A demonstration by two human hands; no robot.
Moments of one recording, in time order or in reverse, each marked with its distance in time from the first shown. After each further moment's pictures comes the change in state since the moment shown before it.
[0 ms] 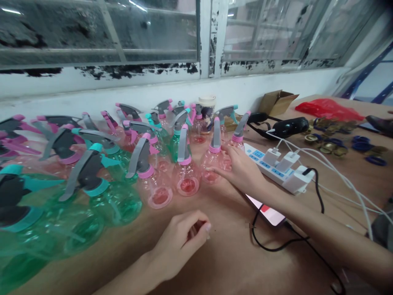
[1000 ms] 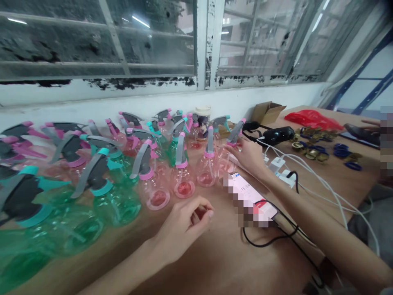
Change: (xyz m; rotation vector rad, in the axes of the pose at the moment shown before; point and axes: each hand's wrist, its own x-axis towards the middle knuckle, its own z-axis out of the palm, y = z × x) left_hand 0.018 0.021 -0.006 -0.003 0.091 0.049; right_hand 0.036 0.040 -0.028 -0.225 0.106 0.268
